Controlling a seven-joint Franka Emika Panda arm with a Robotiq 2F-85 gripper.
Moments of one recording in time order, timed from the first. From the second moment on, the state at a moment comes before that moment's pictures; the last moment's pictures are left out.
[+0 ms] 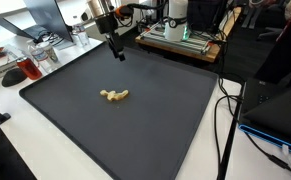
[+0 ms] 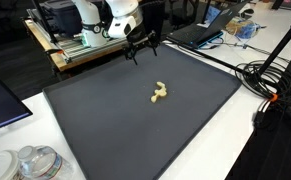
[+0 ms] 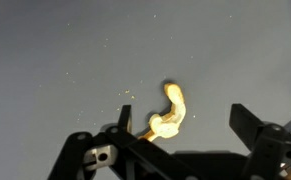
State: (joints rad) arm -0.22 0.18 0.08 -2.27 0.54 2.46 -0.08
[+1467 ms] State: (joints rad) arm -0.20 0.54 -0.03 -1.77 0.44 2.21 -0.08
